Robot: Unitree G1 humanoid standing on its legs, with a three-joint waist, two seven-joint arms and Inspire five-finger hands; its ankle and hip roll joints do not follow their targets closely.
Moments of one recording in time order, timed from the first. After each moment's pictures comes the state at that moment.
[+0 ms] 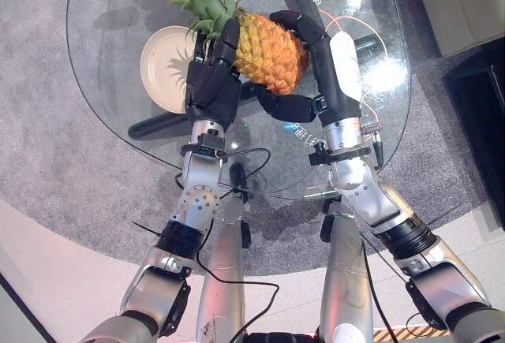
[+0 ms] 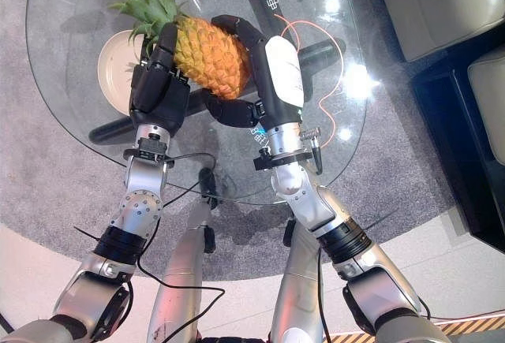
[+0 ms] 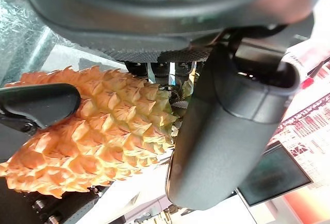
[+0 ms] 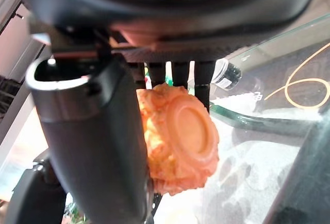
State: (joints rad) left arm -0.66 0.20 -0.22 0.21 -1.32 -0.32 -0.03; right arm -0.72 -0.46 0.48 0.06 -0.28 -0.06 -0.48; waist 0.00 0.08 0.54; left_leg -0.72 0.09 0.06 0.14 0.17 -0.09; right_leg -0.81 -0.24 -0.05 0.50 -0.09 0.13
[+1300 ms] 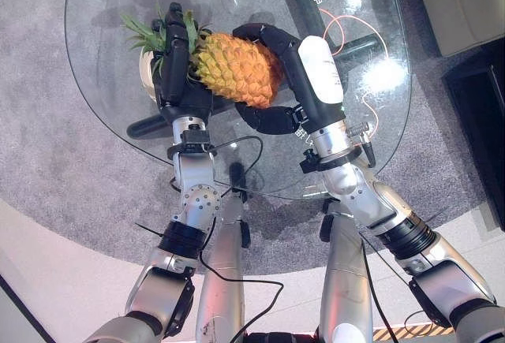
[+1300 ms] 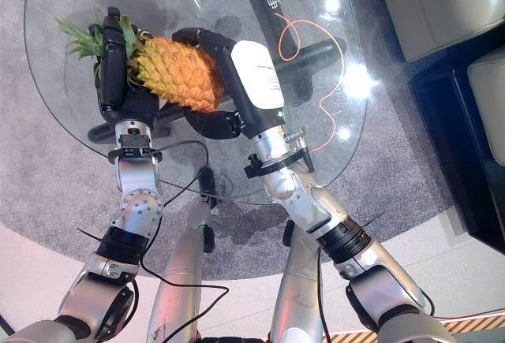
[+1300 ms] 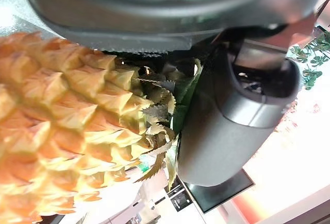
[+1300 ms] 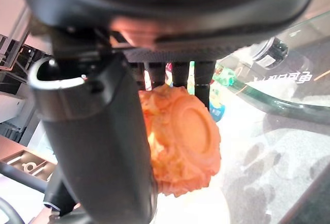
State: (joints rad) left arm -0.66 0.17 -0.18 0.19 -1.30 -0.54 0.04; right arm -0.74 -0.48 0.55 0.03 -0.36 -0.12 -0.45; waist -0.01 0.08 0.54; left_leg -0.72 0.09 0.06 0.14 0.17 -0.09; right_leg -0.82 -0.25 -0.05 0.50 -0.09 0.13
